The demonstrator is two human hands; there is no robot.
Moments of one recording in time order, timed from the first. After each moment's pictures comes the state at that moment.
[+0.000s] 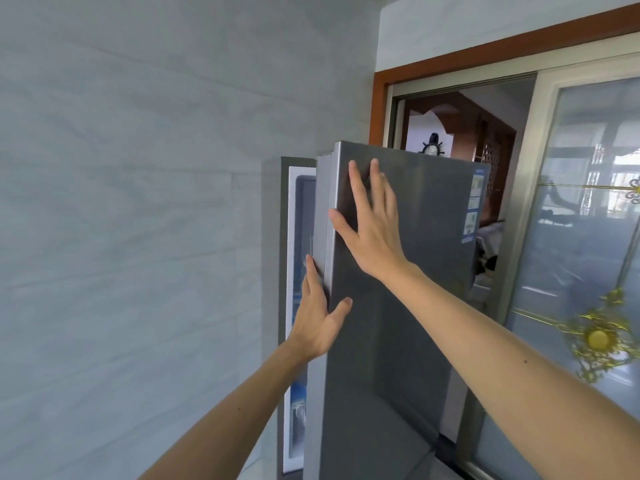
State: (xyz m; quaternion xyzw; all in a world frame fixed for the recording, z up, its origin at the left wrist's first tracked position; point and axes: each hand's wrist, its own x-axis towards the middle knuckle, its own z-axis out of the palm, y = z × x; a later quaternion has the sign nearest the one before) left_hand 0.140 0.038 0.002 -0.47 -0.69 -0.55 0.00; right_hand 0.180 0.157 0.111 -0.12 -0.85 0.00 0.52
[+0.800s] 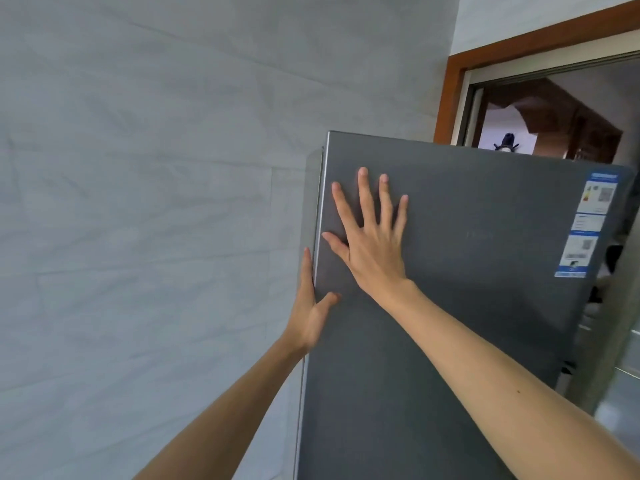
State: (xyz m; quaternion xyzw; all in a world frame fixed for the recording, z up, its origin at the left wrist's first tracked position) left_hand 0.000 0.087 -0.008 -0.38 -0.65 -0.66 -0.02; right_hand 0.027 0.213 0.078 -0.08 -0.80 -0.22 0.55
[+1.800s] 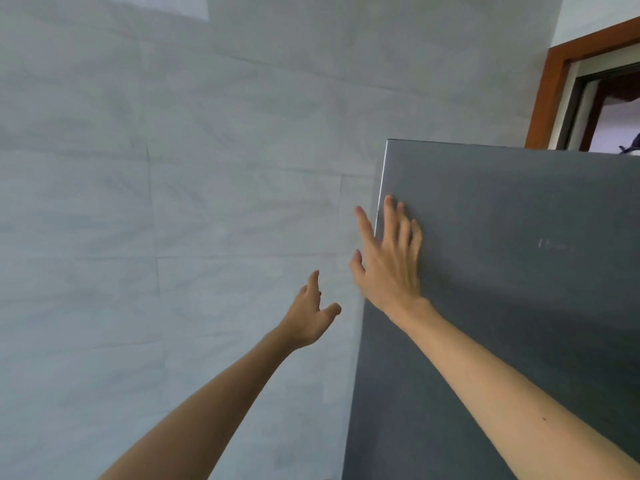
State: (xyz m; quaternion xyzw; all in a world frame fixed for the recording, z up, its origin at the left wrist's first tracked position) left_hand -0.020 0.010 -0.015 -0.26 -0.86 -0.45 0.03; right_hand 0.018 0.158 0.057 -0.02 -0.86 -0.08 0.50
